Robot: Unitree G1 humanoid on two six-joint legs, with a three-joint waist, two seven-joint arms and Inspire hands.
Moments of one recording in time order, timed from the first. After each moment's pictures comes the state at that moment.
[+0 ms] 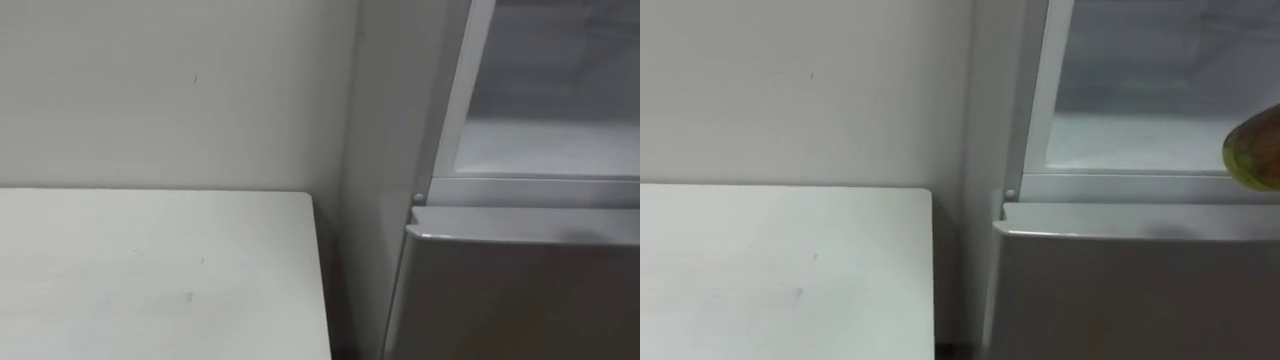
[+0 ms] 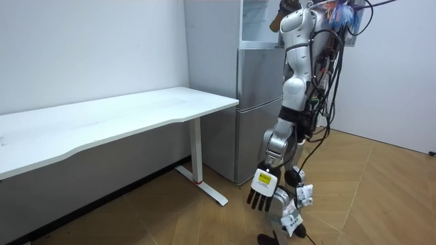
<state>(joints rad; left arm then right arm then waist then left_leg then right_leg) 0.36 0.20 0.23 1.12 -0.08 0.02 -0.05 -0.15 -0.44 -0.42 -0.57 0.47 0.00 -0.45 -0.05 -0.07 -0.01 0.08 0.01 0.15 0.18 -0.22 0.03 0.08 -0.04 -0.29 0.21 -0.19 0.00</state>
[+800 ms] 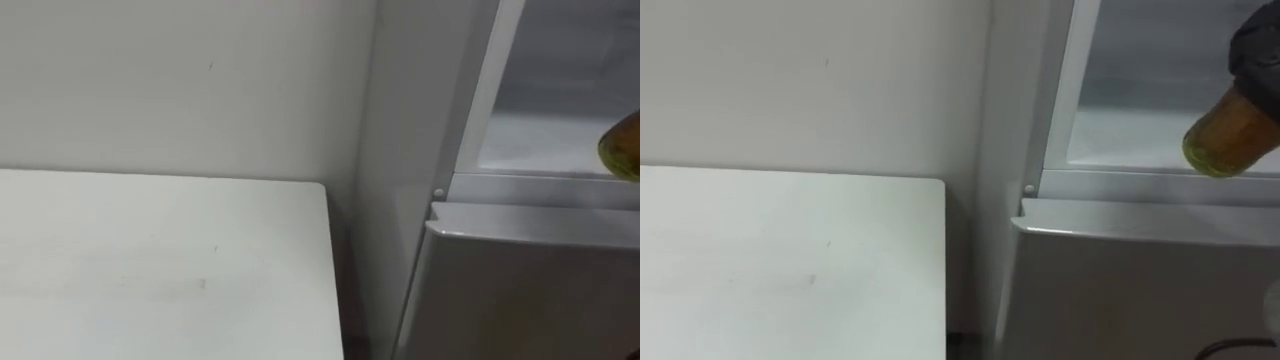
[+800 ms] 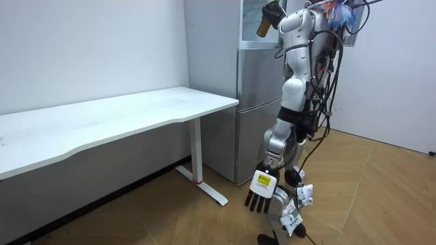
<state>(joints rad) 0.32 0.23 0.23 1.12 -0.11 0.04 -0.03 -0.38 -0.57 -0.33 -0.27 0.47 0.10 -0.45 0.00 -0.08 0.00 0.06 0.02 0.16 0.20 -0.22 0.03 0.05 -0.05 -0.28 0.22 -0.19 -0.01</state>
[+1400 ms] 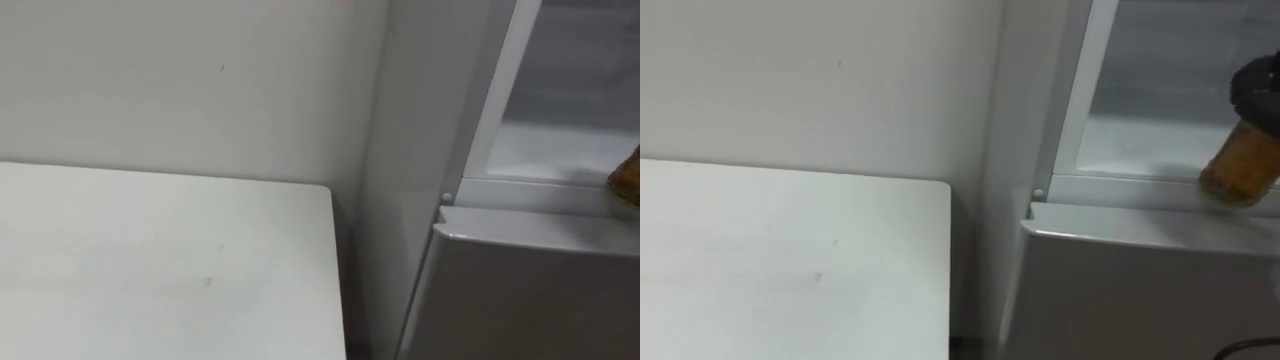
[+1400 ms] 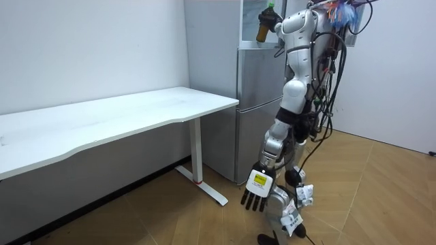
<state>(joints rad) 0.30 0.24 0.27 1.04 -0.10 0.10 -0.03 -0.57 -0.66 -0.28 0.08 0.48 0.18 -0.44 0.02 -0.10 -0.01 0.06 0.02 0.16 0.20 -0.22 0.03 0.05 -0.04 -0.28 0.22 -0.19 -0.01</state>
